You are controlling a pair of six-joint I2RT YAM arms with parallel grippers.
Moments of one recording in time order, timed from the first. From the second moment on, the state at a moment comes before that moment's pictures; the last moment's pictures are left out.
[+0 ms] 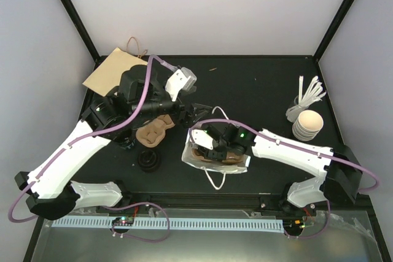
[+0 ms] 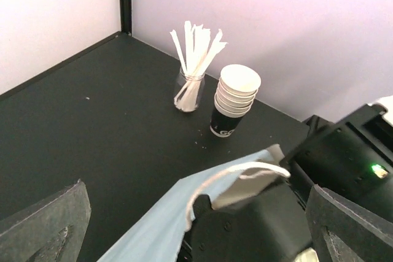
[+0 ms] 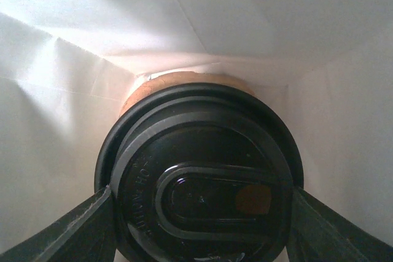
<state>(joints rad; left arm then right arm) -0.83 1.20 1.56 -0.75 0.28 -0.11 1.06 1.39 1.05 -0.70 0.10 -0.46</state>
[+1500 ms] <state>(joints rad) -0.59 0.96 1.18 -0.82 0.45 -0.25 0.68 1.61 1.23 -0.78 -0.39 -0.39</state>
